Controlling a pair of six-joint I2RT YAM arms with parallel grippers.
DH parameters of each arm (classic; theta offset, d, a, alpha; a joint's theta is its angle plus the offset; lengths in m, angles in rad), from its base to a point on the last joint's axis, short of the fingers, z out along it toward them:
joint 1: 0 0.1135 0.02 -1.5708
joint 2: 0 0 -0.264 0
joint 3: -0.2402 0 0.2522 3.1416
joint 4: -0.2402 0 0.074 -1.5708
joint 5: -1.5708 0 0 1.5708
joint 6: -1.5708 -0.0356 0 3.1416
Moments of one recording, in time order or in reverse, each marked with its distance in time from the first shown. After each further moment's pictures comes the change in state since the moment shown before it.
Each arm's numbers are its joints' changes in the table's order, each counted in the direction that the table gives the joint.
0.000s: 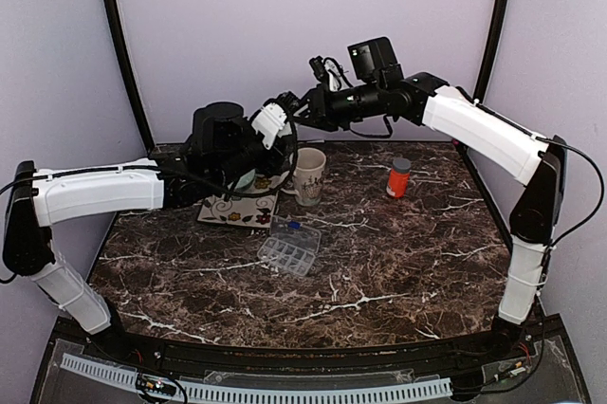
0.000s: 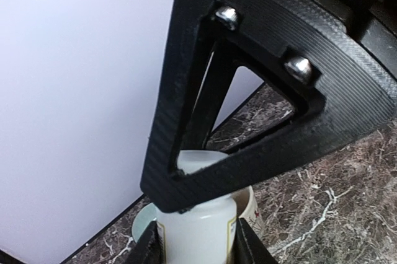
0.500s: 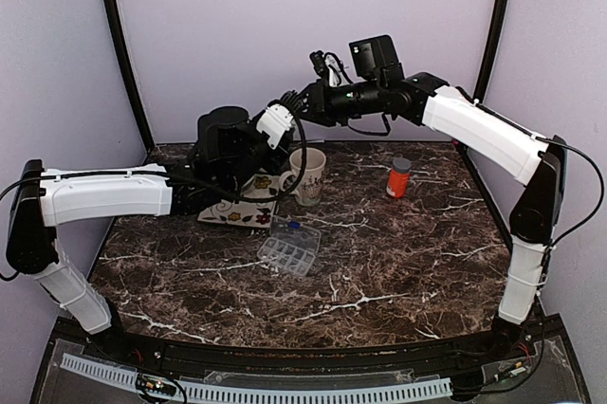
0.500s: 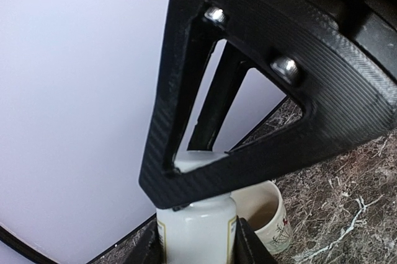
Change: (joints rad) left arm -0.047 0.033 0.011 0.137 0.193 -0.117; right arm 0.000 0.000 0.000 0.057 -0.005 -0.013
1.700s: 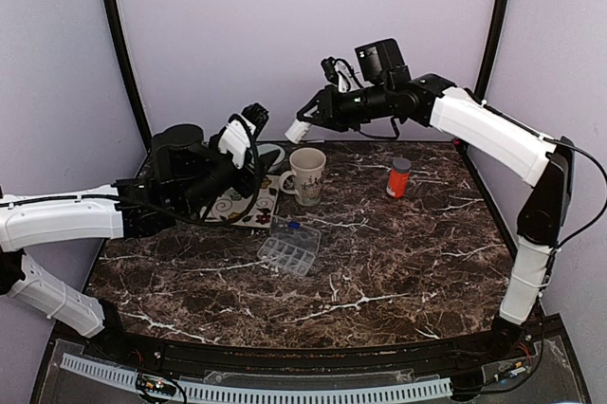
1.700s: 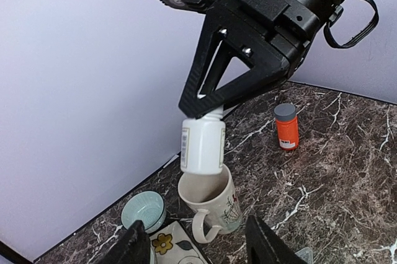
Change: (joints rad) left arm -0.023 -0.265 0.232 -0.064 -0.129 0.182; right arm -0.022 -0.038 0.053 -0.060 -0.087 0.013
